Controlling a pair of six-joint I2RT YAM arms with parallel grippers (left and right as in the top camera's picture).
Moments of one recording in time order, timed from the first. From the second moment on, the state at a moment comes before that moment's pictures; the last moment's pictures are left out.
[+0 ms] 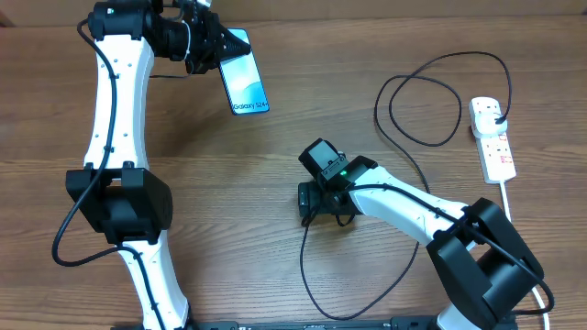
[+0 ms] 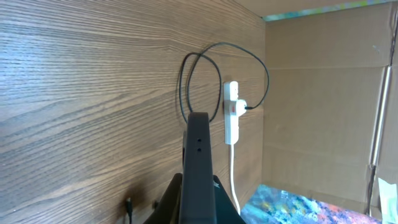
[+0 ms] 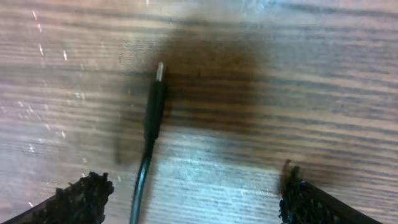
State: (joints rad) left arm 0.01 2.20 2.32 -1.23 0.94 -0.33; right arm 0.68 1.80 1.06 -0.64 -0.01 0.64
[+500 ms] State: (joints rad) left arm 0.01 2.20 2.32 -1.21 0.92 -0.33; right arm 0.68 1.80 1.12 -0.63 0.06 0.73
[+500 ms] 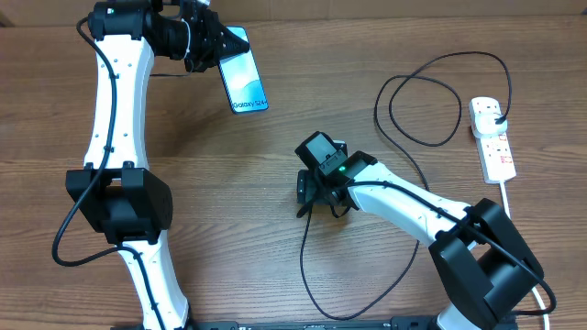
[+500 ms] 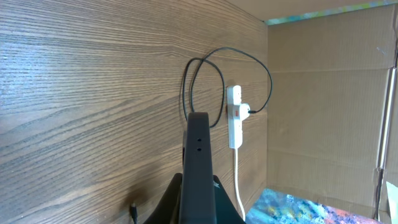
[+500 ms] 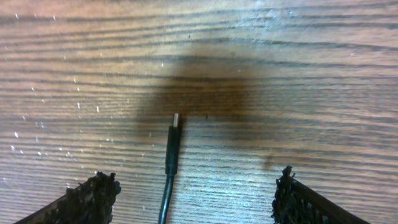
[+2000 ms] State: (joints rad) left arm 0.01 2.21 2.32 -1.21 0.92 -0.31; right arm 0.68 1.95 1.28 -0.82 0.13 0.85
